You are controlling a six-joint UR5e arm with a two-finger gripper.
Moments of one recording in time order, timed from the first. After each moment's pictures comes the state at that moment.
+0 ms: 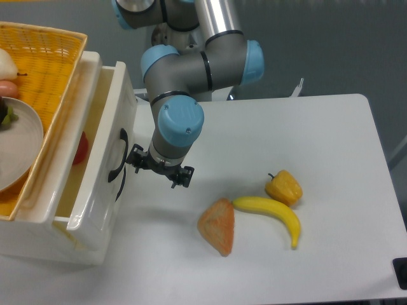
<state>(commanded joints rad) 2.26 -1.90 -1.61 -1.34 1.32 0.59</state>
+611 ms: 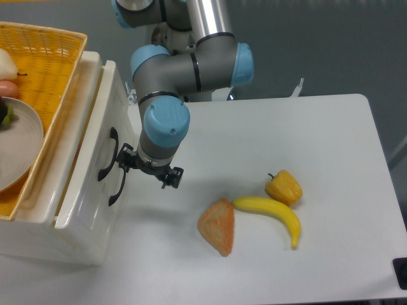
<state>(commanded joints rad) 2.24 -1.90 -1.60 -1.34 1.32 0.59</state>
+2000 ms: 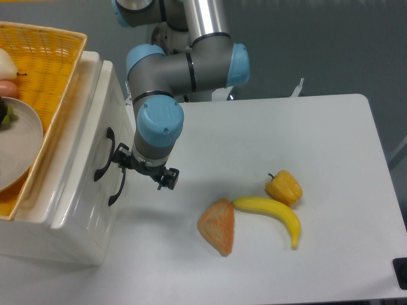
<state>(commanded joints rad) 2.26 -1.91 -1.57 -1.34 1.32 0.60</state>
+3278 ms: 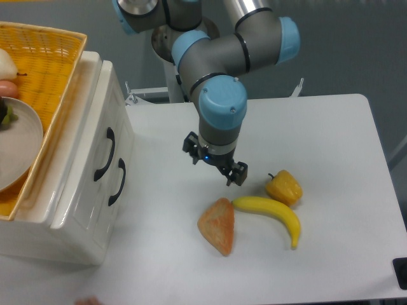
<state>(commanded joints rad) 2.46 -1.88 -1.55 -1.34 1.56 1.19</state>
